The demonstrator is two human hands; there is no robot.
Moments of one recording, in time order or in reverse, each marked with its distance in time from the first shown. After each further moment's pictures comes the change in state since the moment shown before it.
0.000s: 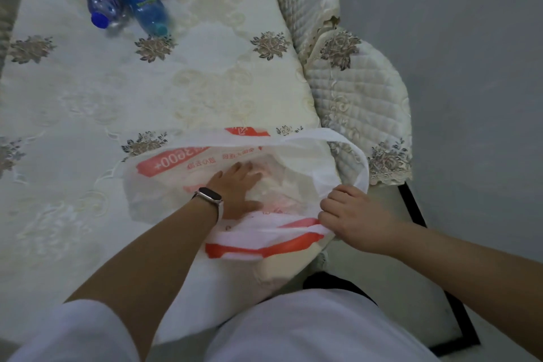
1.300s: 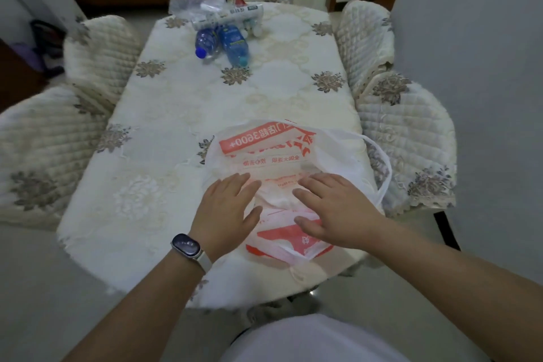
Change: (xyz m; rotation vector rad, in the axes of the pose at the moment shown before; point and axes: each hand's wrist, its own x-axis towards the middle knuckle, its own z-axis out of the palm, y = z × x) left_hand -0.198 0.018 0.001 -0.105 0.694 -0.272; right_hand 0.089 -0.074 -0.058 0.133 0.074 0.107
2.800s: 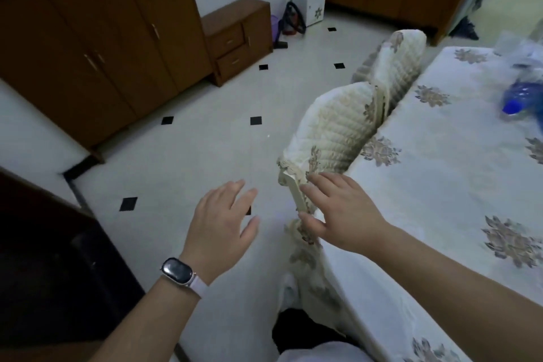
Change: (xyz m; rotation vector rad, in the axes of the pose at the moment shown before) left_hand -0.322 -0.432 -0.096 0.101 0.360 -0.651; right_hand 0.385 -0.453 0.077 0.113 0.075 -0.567
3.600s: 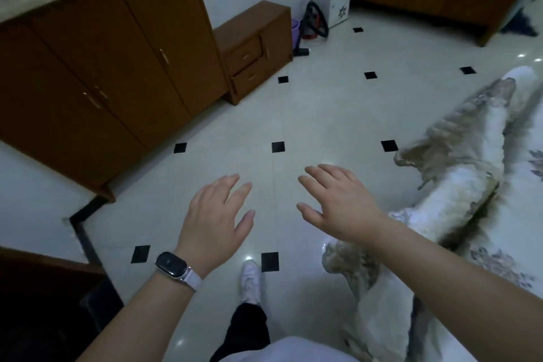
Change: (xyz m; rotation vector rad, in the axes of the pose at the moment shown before) left_hand 0.299 -0.245 0.041 0.061 -0.030 0.009; right_hand 0.369 0.100 0.096 -0.004 -0.013 0.033
